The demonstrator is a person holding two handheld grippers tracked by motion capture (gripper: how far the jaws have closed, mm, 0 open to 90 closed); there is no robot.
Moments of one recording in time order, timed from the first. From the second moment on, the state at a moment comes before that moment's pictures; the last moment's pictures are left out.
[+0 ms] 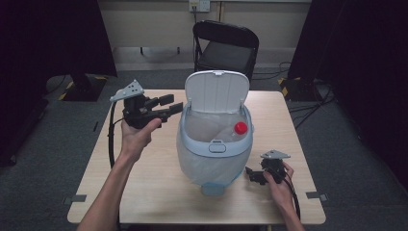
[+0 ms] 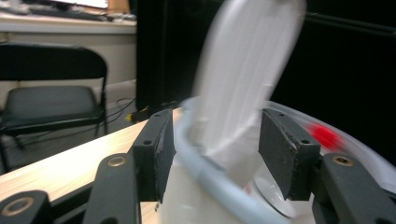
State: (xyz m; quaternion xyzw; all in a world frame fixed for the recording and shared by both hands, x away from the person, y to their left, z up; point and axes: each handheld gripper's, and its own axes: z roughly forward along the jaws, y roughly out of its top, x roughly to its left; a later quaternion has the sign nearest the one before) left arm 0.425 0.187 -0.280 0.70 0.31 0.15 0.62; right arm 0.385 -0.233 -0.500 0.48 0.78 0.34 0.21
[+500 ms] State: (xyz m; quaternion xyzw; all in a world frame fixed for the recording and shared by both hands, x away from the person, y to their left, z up) left arm 0.474 0.171 -0.250 0.67 0.33 0.13 0.65; right arm 0.385 -0.233 -0.500 0.48 0.78 0.34 0.21
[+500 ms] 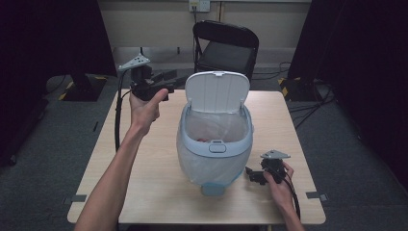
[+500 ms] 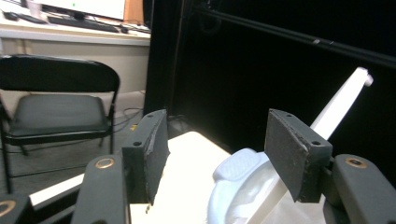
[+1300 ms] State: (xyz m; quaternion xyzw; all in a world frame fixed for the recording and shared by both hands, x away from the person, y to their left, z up) left arm 0.397 0.096 -0.284 0.80 0.18 0.12 0.56; right arm 0.385 -0.233 -0.500 0.48 0.78 0.34 0.21
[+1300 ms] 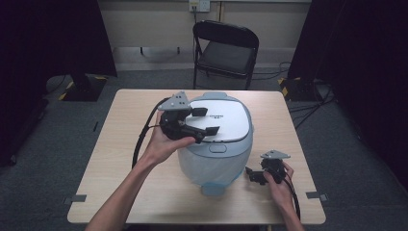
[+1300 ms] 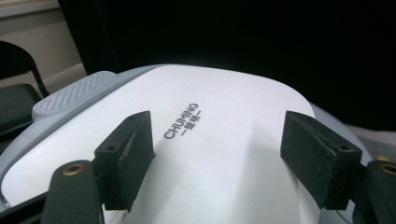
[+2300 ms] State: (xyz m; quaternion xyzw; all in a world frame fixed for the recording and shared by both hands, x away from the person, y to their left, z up) left arm 0.406 0.119 -0.289 0.78 0.21 0.12 0.58; right arm 0.385 -0.233 -0.500 0.48 0.78 0.34 0.21
